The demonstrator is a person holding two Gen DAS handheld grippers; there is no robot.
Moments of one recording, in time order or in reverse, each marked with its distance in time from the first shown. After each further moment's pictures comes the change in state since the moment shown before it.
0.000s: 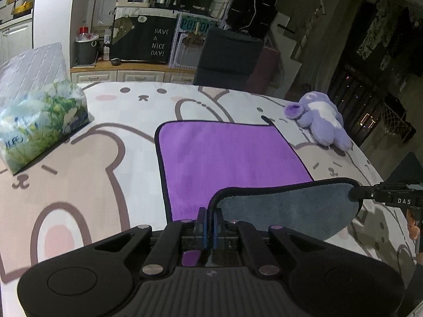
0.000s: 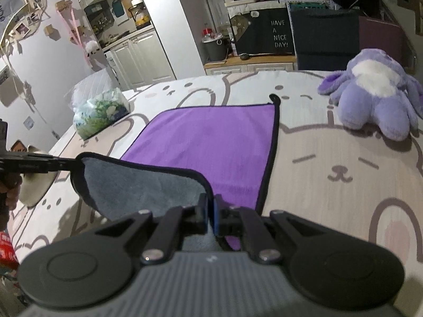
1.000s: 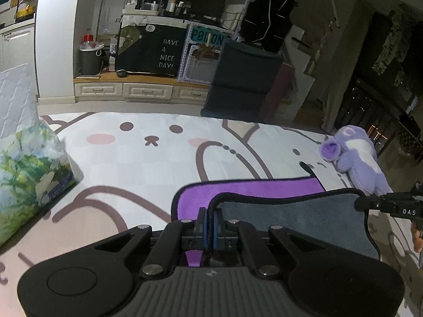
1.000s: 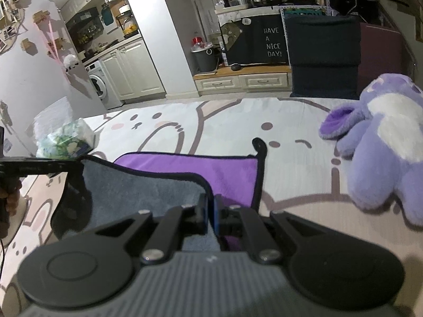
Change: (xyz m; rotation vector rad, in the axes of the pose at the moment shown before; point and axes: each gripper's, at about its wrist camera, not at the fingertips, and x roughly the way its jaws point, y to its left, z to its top) left arm 0.100 0.045 0.093 -0.026 -0.056 0.028; right arm 0.097 -0.051 0.099 0.006 -0.033 -0.032
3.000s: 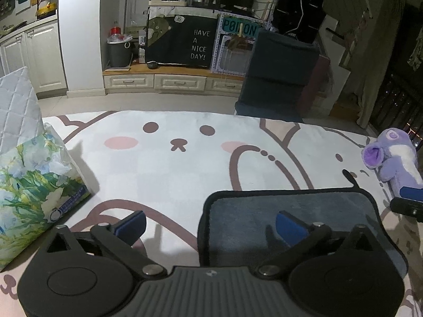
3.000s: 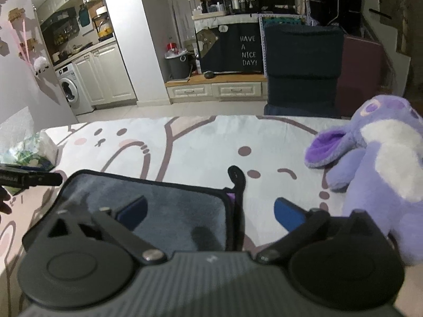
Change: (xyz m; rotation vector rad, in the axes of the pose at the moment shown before) left arm 0.033 -0.001 0.022 -0.022 0.051 0.167; right arm 0.032 0.003 0.030 -0.007 -0.041 -0.144
